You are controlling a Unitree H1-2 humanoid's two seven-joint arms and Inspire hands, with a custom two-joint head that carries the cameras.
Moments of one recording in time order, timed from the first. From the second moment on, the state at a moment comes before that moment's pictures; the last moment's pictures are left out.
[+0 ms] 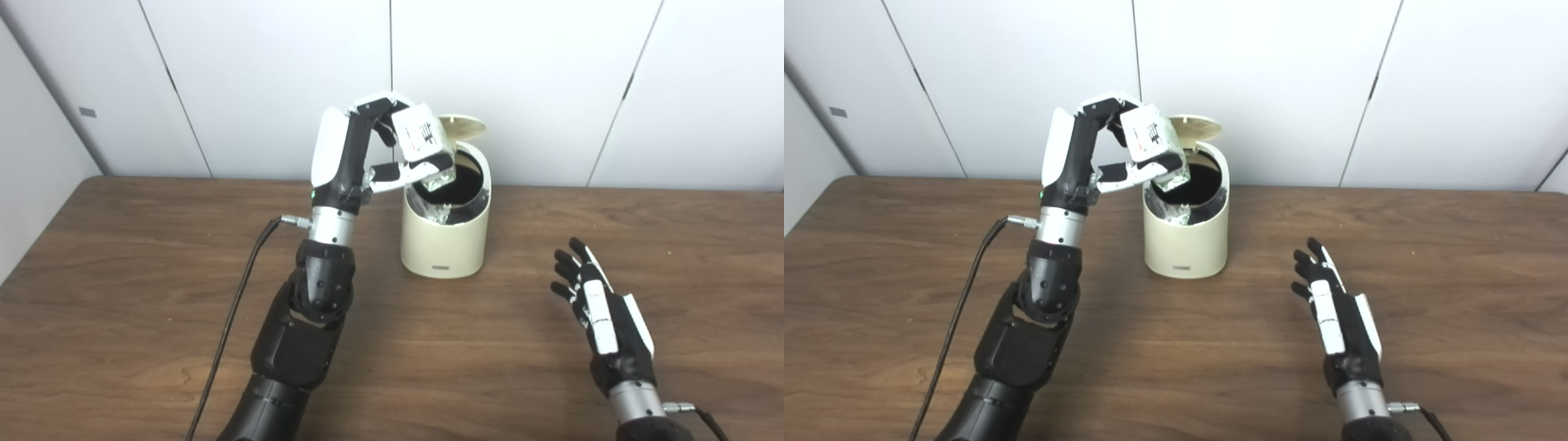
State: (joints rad) left arm -0.57 0.01 -0.11 0.19 0.52 -0.33 0.30; right arm 0.01 -0.04 0.00 -0.27 -0.05 0.20 0.01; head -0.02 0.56
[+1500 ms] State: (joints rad) left arm -0.71 0.21 -0.50 0.50 0.57 -0.45 0.76; right arm 0.01 -0.01 0.02 -0.28 -0.07 0.22 0.00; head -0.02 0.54
